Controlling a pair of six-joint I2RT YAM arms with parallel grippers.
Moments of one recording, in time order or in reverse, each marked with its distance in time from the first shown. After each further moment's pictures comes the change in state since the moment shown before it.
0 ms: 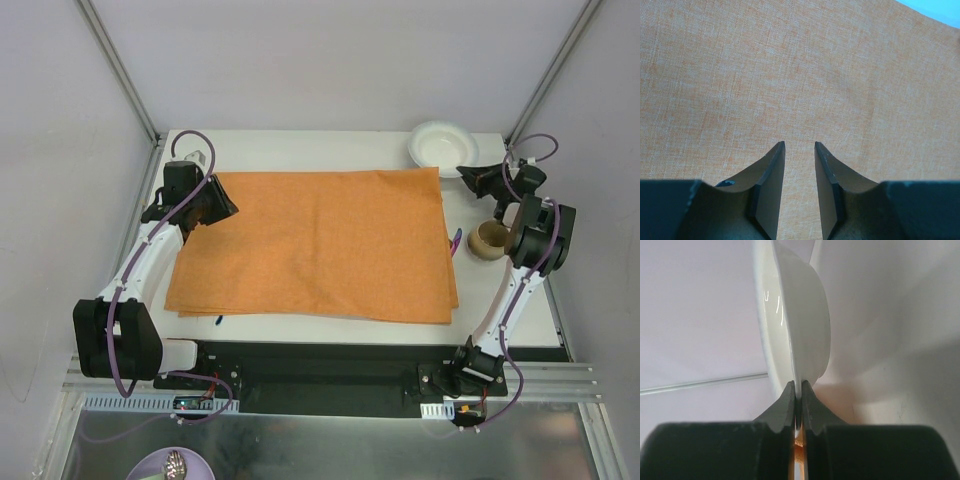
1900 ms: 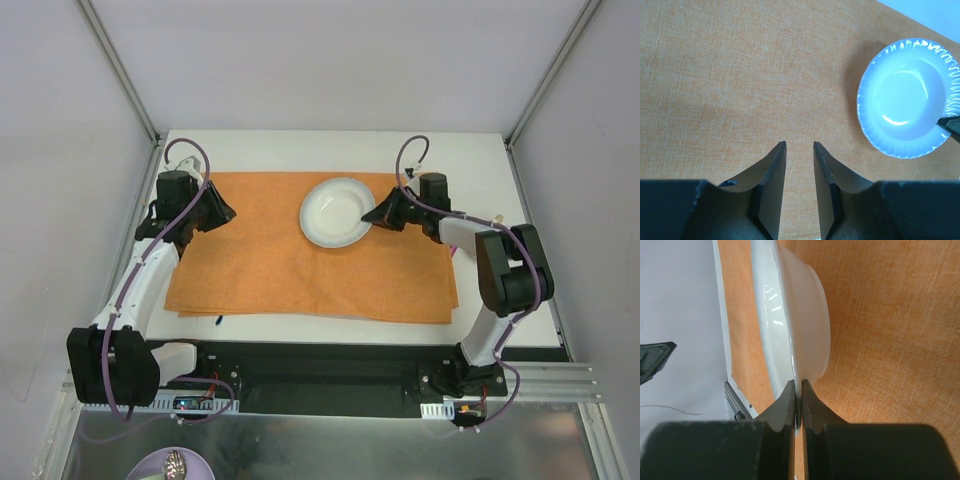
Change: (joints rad) left arm 0.006 -0.130 -0.084 0.023 0.018 -0.008; right arm 0.575 -0.533 -0.397 -0.496 0.117 -0.525
